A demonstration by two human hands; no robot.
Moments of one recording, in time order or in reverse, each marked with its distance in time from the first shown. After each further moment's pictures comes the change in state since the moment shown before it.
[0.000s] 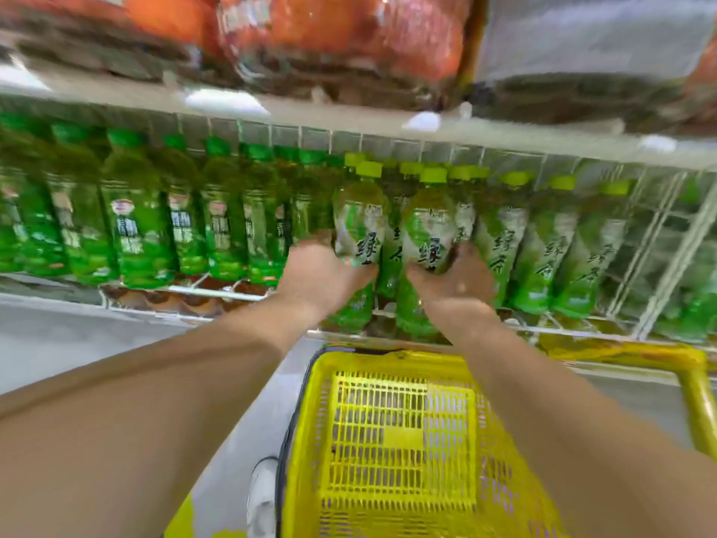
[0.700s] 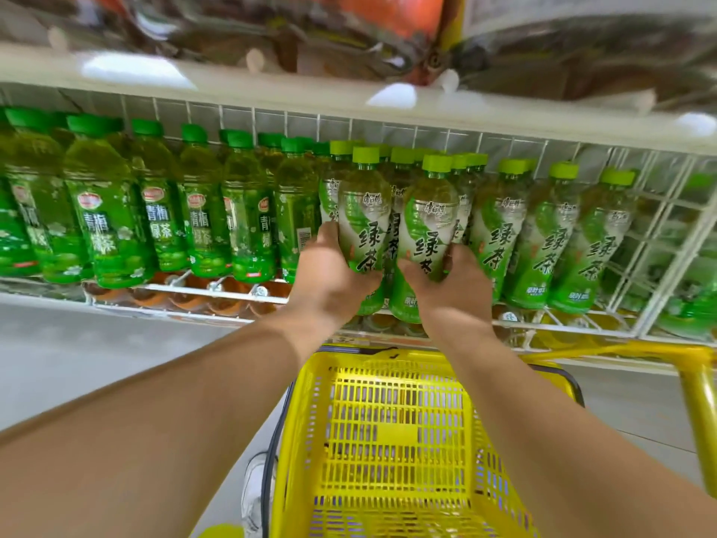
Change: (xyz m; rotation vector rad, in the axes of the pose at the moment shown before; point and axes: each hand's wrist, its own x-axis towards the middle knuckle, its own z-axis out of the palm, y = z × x) left_hand 0.001 0.007 0.033 -0.138 0.032 0.030; right_hand 0.003 0.029 0.012 0.047 0.025 -0.113
